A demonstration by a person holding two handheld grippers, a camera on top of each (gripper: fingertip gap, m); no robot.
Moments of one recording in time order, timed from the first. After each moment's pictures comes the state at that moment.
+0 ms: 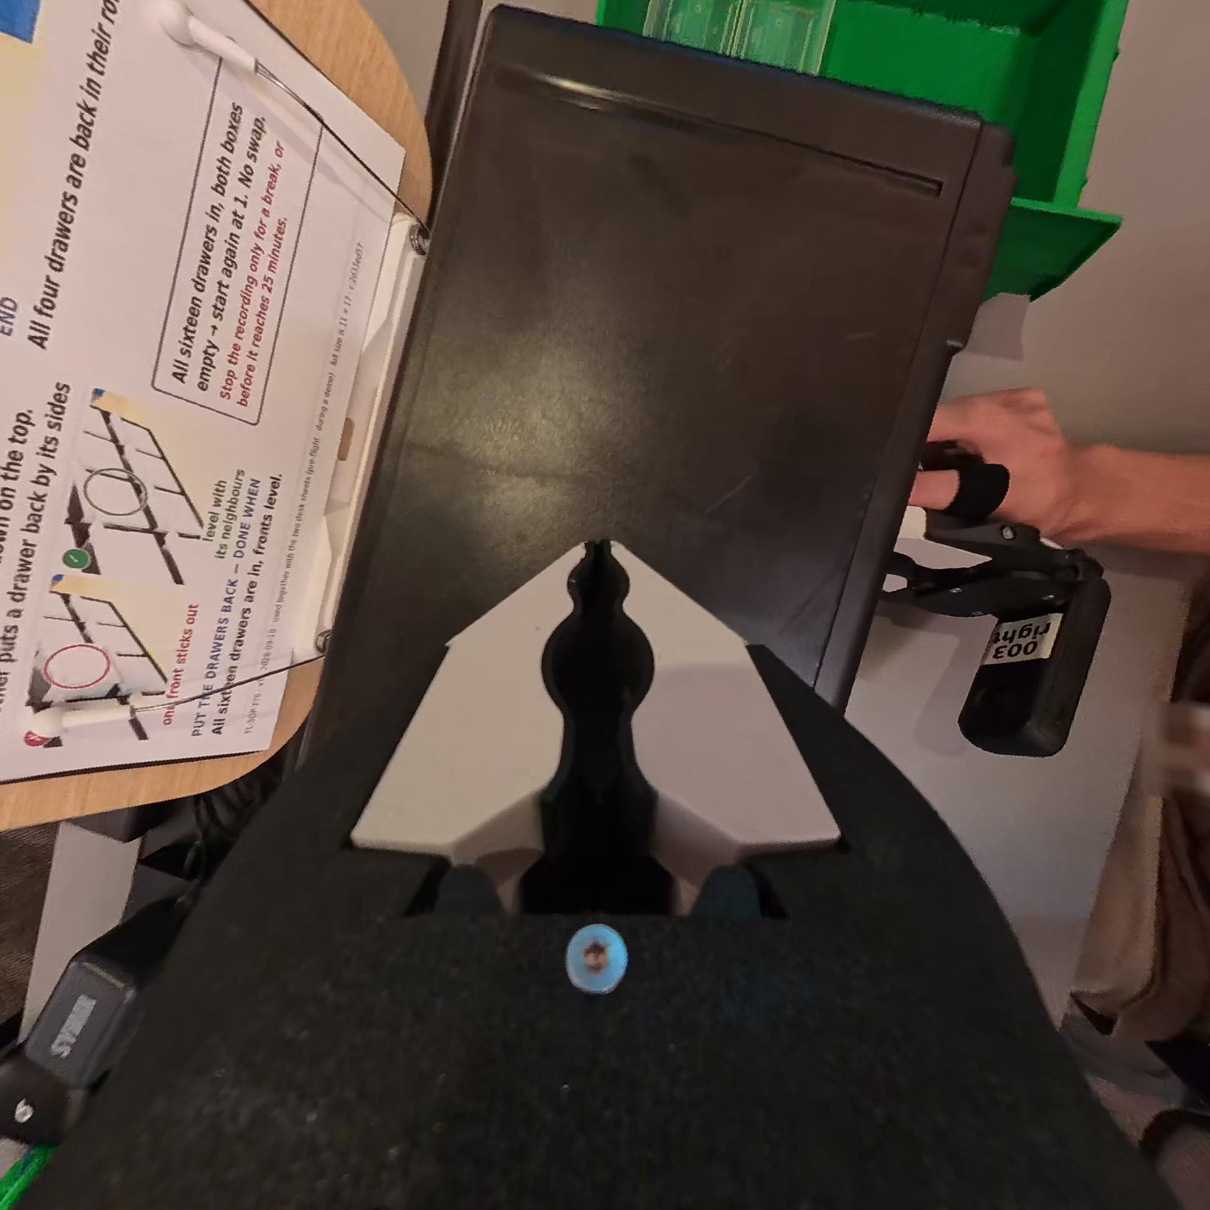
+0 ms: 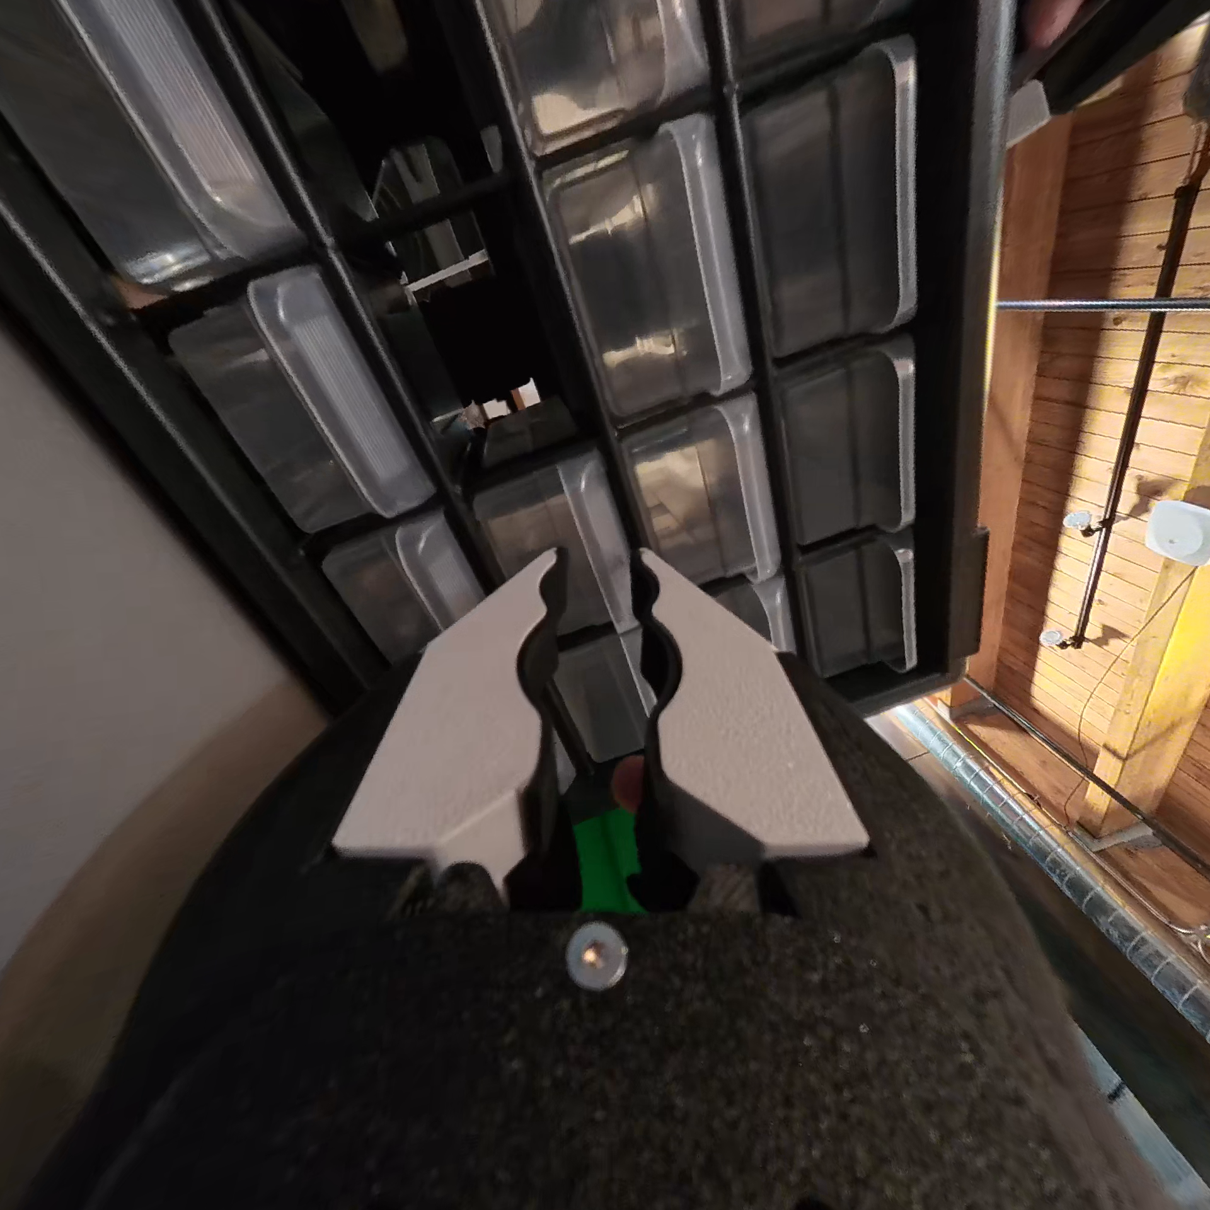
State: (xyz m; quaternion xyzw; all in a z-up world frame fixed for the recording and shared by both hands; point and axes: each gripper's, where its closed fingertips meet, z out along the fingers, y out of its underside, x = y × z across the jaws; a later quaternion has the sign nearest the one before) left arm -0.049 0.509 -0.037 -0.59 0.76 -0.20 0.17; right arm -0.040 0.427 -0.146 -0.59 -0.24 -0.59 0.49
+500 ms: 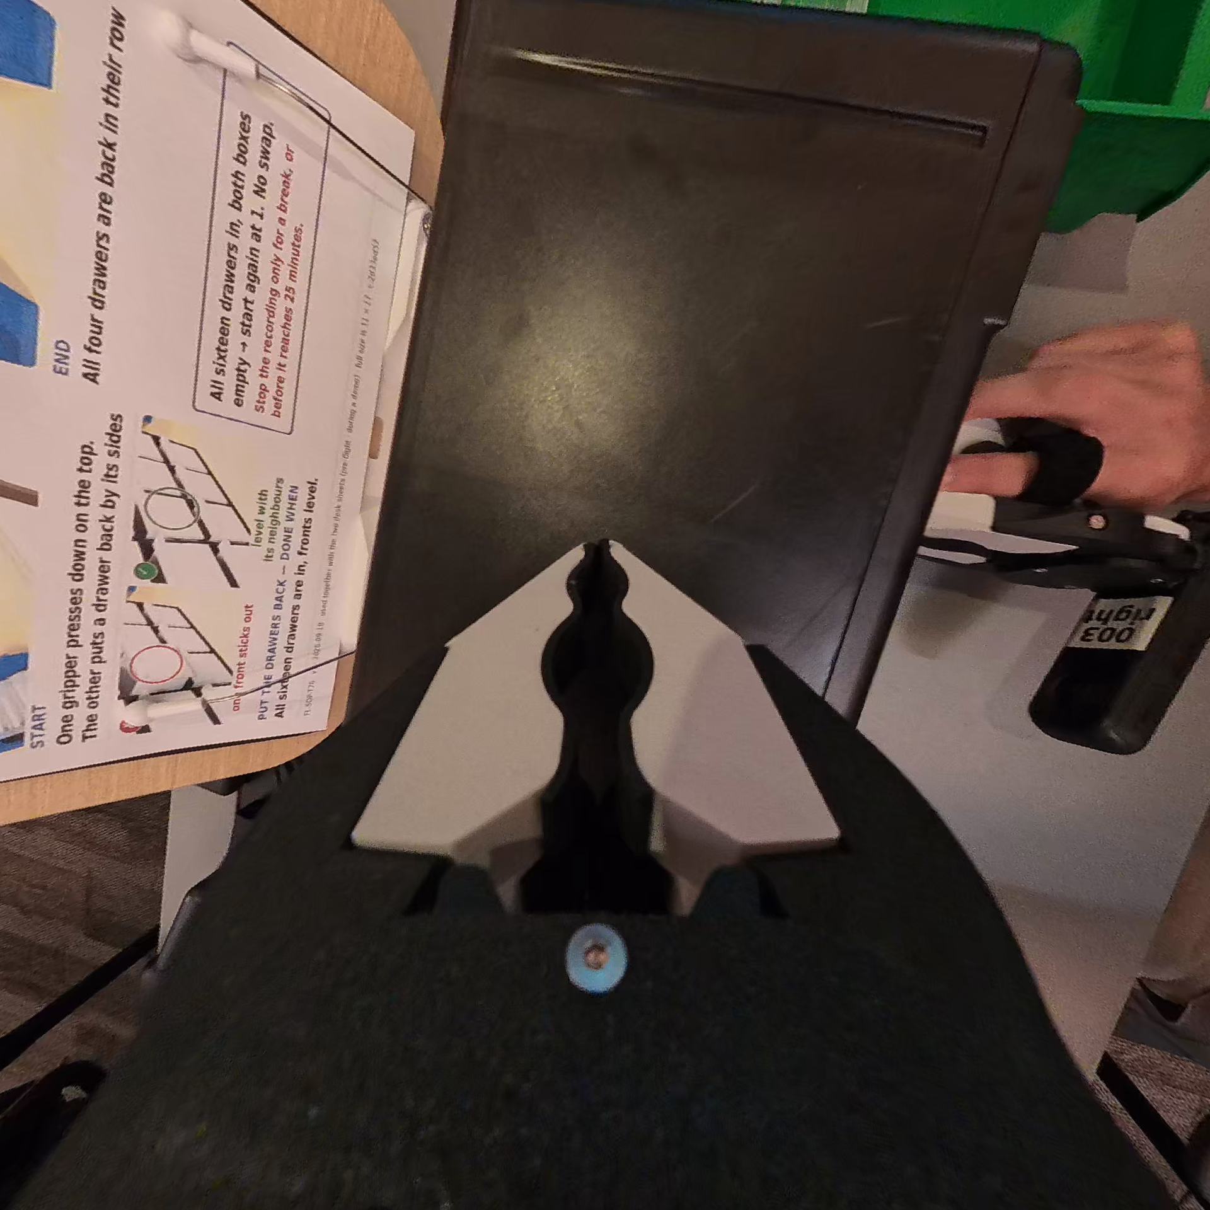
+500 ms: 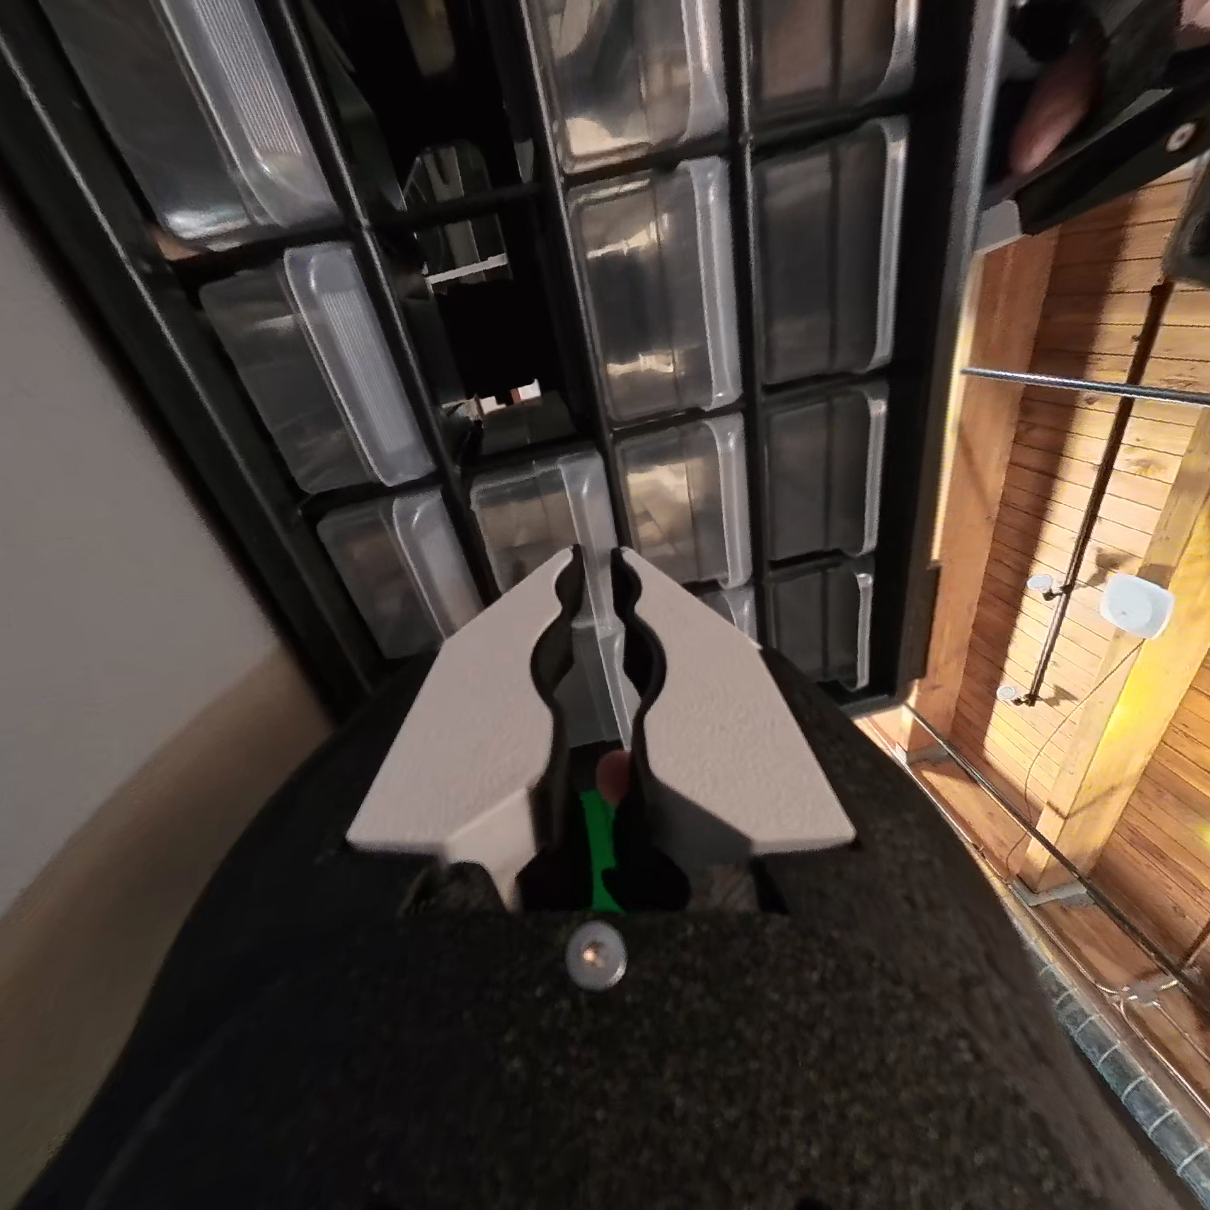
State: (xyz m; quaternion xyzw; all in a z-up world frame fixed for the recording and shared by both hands) left arm -0.046 0.509 -0.037 -0.58 0.78 -0.14 0.19; right arm -0.046 0.417 -0.142 -0.58 -0.29 -0.61 0.46
